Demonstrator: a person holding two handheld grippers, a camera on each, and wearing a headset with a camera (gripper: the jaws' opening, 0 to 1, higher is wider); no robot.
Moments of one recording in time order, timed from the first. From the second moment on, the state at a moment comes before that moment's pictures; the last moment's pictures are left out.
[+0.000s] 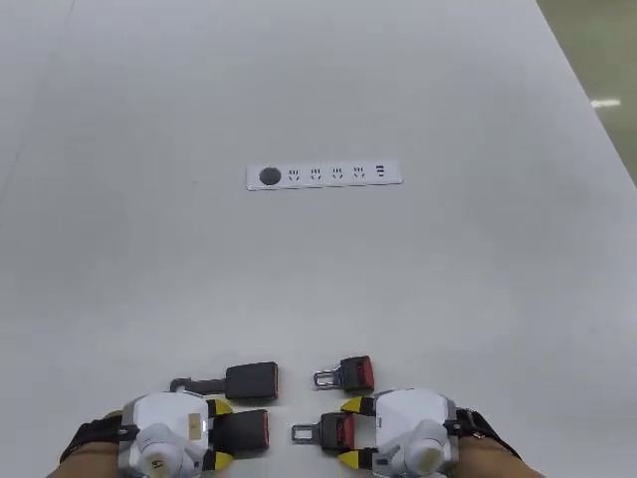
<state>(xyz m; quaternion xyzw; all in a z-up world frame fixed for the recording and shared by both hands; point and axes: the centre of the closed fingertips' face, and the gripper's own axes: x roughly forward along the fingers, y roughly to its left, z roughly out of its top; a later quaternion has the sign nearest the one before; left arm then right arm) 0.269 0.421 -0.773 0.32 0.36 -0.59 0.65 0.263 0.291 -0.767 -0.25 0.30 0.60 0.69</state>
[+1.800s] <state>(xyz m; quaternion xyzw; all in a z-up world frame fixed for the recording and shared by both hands) 0.269 0.421 -0.774 0.31 0.36 -0.59 0.65 0.271 0.337 -0.770 -0.26 0.28 0.63 0.67</state>
